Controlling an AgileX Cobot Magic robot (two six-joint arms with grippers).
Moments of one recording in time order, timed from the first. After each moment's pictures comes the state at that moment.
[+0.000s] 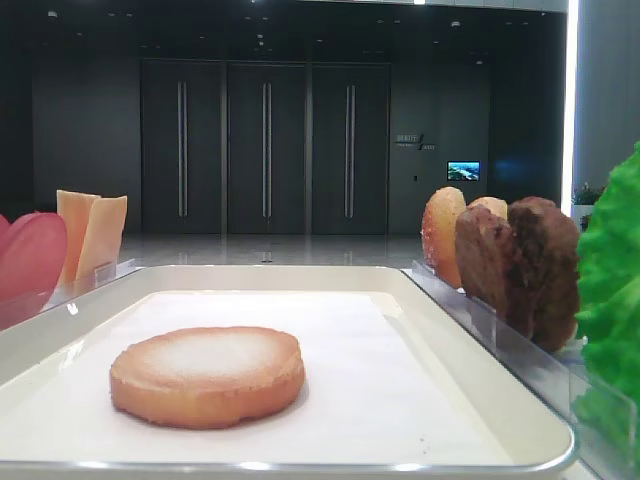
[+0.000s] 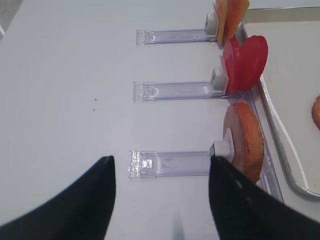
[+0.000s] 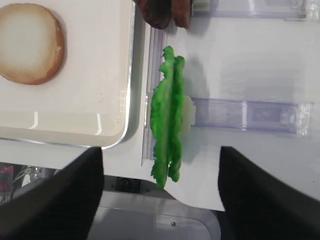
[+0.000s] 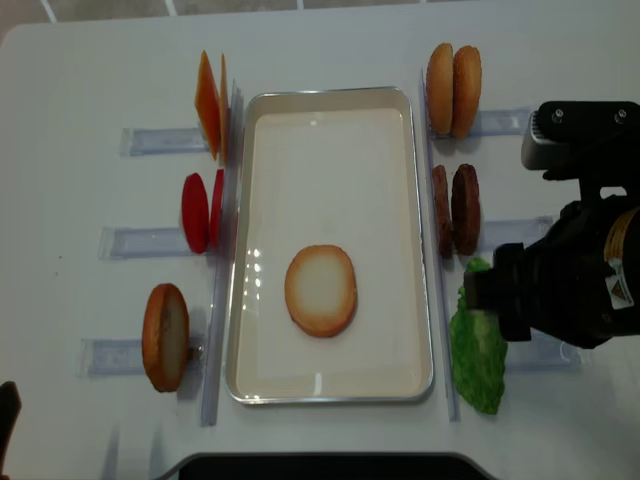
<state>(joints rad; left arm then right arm) 0.02 -0.02 -0.47 0.04 1.11 0.01 0.86 1.09 -0.88 -0.10 1.11 0.79</state>
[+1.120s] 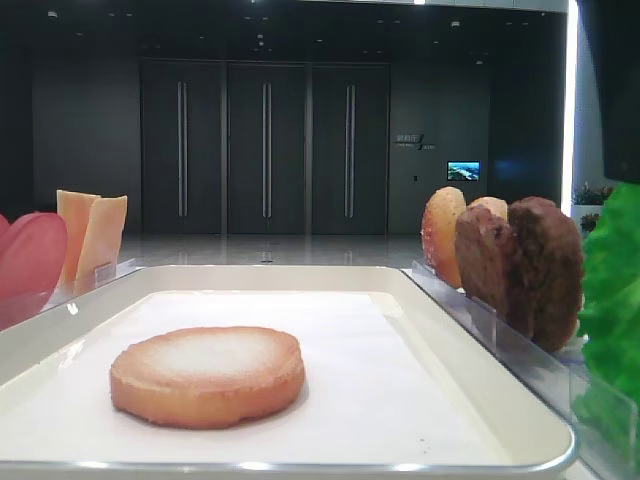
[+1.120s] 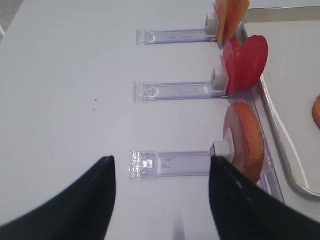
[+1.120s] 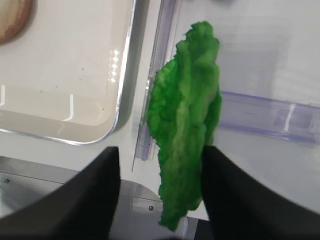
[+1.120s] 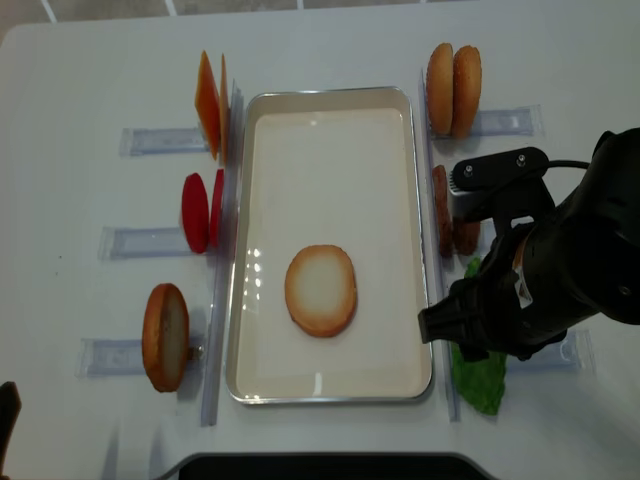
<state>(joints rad) 0.02 -0.02 -0.47 0.04 1.11 0.02 0.85 1.31 -0.83 -0.04 1.00 0.65</state>
